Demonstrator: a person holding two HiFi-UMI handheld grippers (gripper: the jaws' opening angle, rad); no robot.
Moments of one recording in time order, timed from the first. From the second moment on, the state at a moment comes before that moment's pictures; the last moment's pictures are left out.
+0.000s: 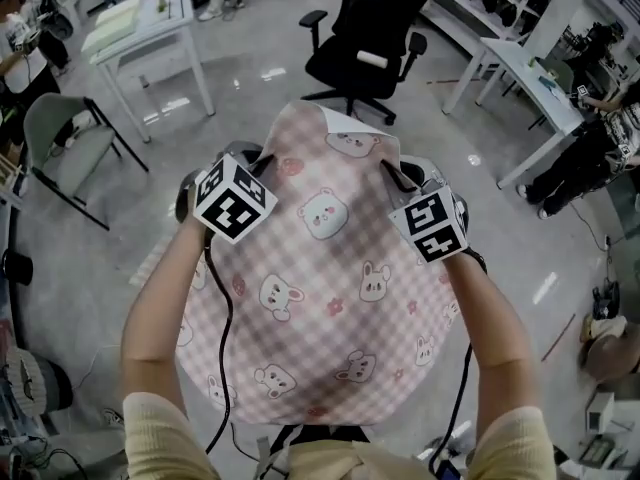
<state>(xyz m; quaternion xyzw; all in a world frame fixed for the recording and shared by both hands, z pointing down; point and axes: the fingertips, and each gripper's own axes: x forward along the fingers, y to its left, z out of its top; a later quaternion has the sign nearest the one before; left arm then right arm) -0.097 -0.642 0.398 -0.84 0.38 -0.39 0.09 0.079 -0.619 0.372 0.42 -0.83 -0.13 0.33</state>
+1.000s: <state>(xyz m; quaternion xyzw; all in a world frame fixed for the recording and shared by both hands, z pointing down) -0.080 -0.687 0.585 -0.81 0.32 -0.49 0.10 0.092 -0.662 0.546 0.45 -0.81 -0.01 0.38</state>
